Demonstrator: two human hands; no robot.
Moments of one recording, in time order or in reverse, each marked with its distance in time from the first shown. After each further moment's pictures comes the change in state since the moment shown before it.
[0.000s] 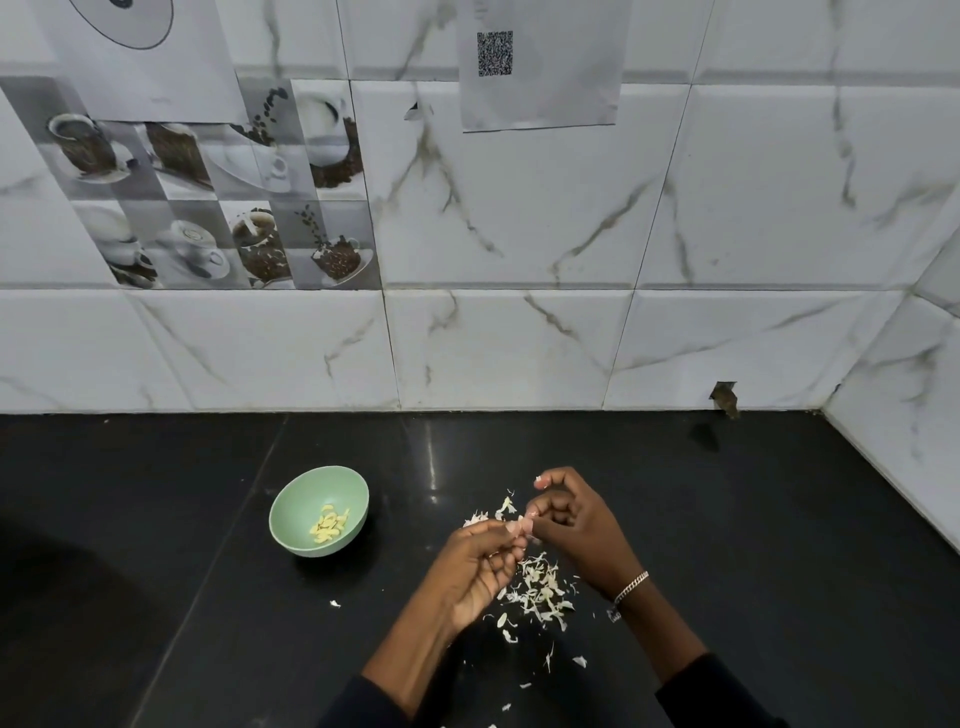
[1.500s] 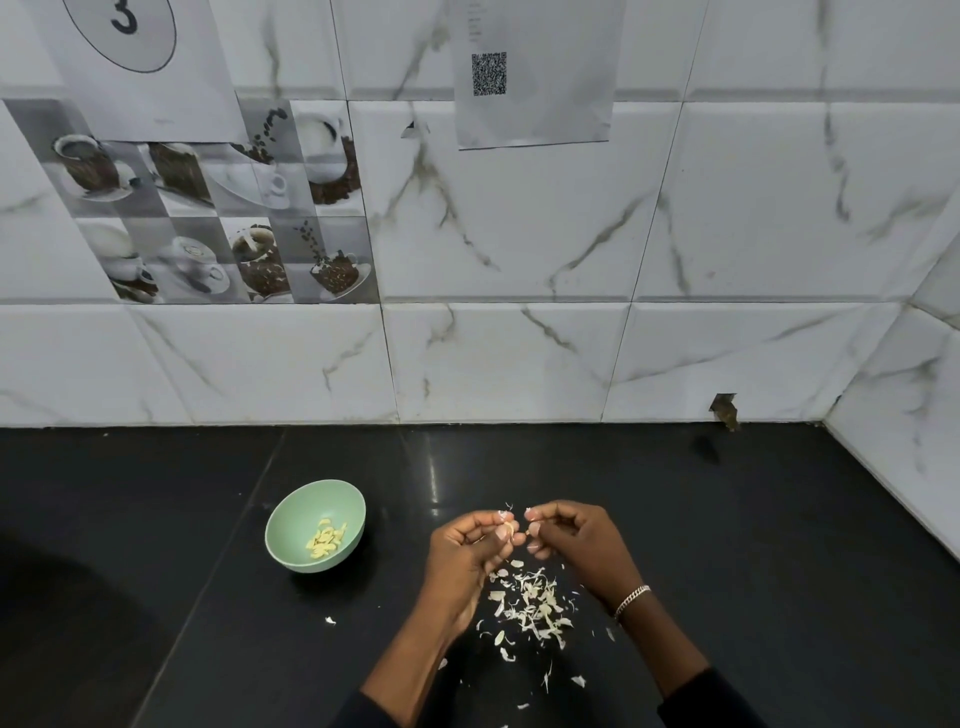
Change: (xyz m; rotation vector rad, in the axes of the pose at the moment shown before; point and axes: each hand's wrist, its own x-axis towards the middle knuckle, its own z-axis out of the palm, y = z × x) left_hand 0.000 0.007 0.013 0.086 0.129 0.332; right_hand 0.007 0.008 -0.007 0.004 0.055 0.088
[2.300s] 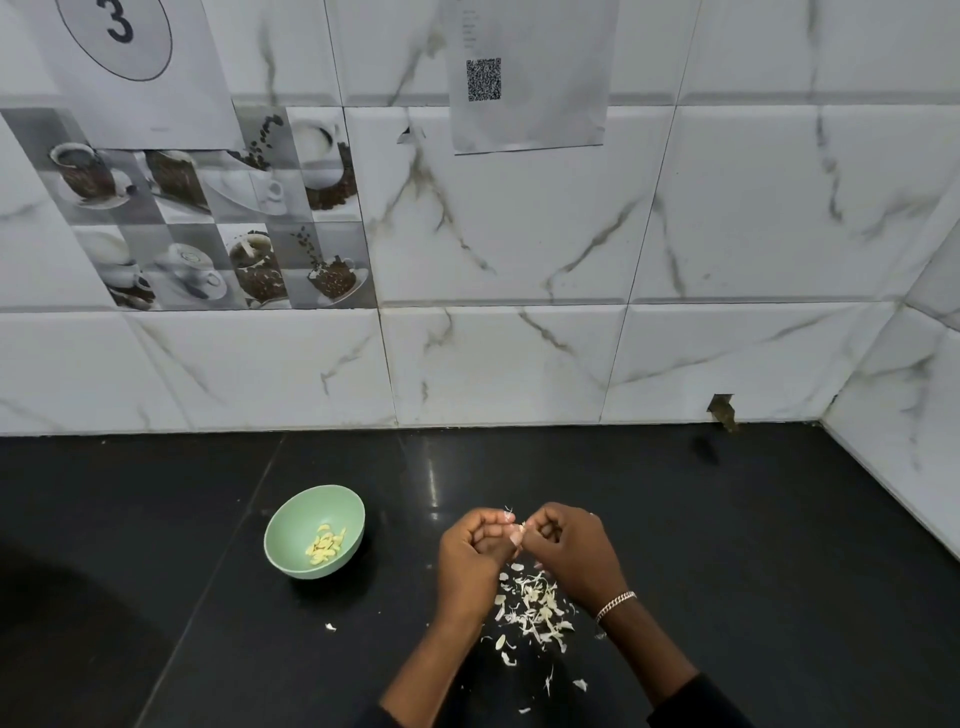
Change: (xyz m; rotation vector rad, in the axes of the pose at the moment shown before) left_hand -0.008 -0.004 0.014 0.385 0.074 0.223; right_hand -0.004 -0.008 0.016 -0.427 0.113 -0.075
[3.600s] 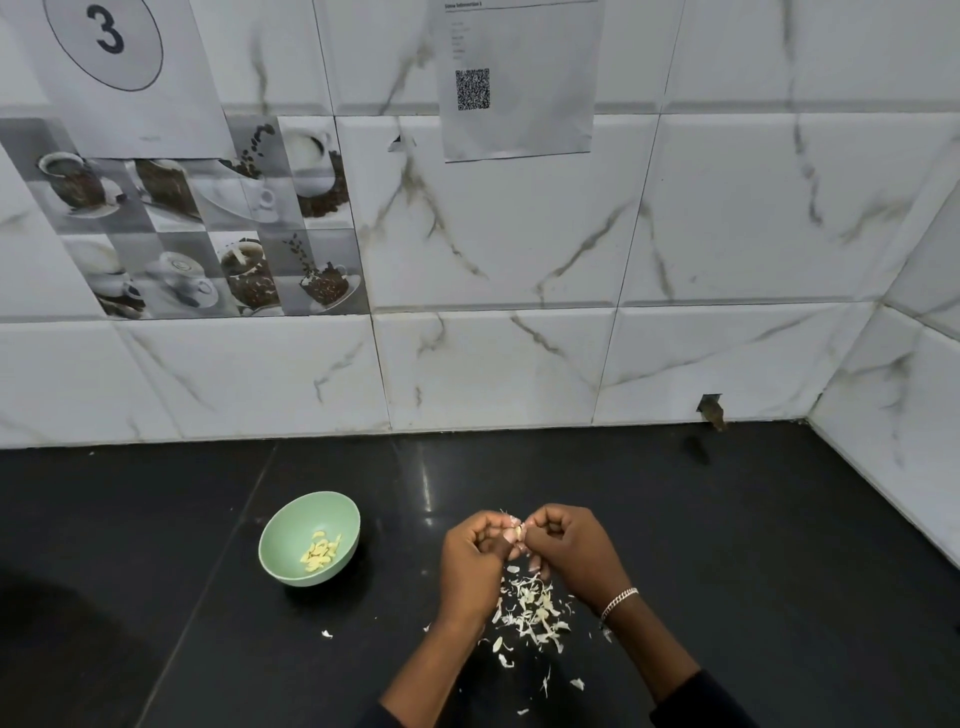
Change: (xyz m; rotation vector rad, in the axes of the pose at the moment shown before) left_hand 0.000 0.005 0.006 0.093 -0.021 0.036; right_hand -0.005 -0.009 -0.010 0.259 -0.099 0.060
